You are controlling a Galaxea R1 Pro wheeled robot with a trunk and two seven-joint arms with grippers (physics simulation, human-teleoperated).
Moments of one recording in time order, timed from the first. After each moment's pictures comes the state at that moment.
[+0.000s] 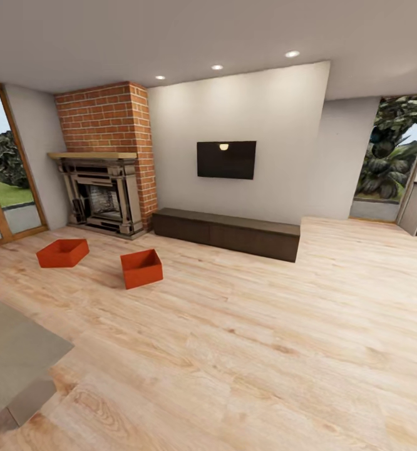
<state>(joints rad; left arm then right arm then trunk) 0.00 -0.01 0.08 -0.07 0.30 -0.09 -0.02 -0.13 -0.03 0.26 0.03 0.10 -0.20 -0.03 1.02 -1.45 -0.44</state>
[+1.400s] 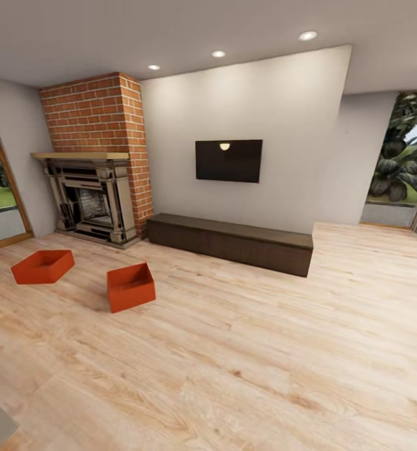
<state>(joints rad) 0.00 -0.01 0.08 -0.07 0.30 -0.09 -0.02 -0.13 -0.03 0.26 0.03 0.10 -0.20 -0.03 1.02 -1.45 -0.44</state>
